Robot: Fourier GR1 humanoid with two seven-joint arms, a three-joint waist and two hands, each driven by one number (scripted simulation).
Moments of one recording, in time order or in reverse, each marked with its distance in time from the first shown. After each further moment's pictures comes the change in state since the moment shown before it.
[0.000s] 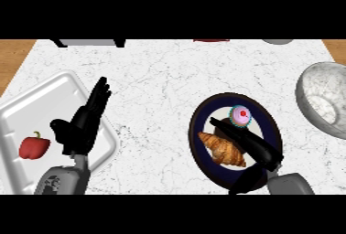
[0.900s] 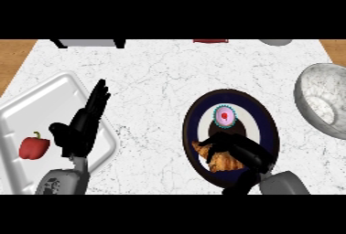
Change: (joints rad) left arm 0.020 -0.016 0.022 0.002 -0.015 -0.024 -0.021; right arm -0.030 -0.023 0.095 0.082 0.186 -0.064 -0.249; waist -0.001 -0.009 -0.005
